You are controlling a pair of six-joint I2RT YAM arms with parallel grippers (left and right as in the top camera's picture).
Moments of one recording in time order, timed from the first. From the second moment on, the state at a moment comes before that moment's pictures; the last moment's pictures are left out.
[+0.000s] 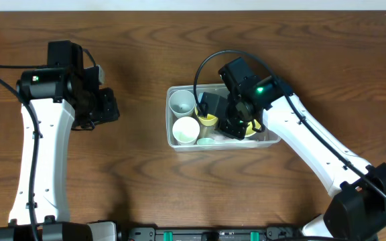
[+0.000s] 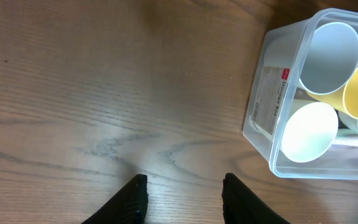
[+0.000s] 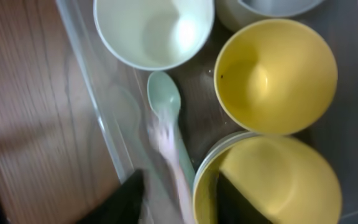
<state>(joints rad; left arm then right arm) 0.07 1.49 1.48 -1.36 0.18 -0.15 0.56 1.69 1.40 -1.03 -0.24 -0.67</state>
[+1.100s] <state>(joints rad) -0.08 1.49 1.48 -1.14 0.13 -0.09 -0.04 1.57 1.50 -0.85 -0.03 0.12</state>
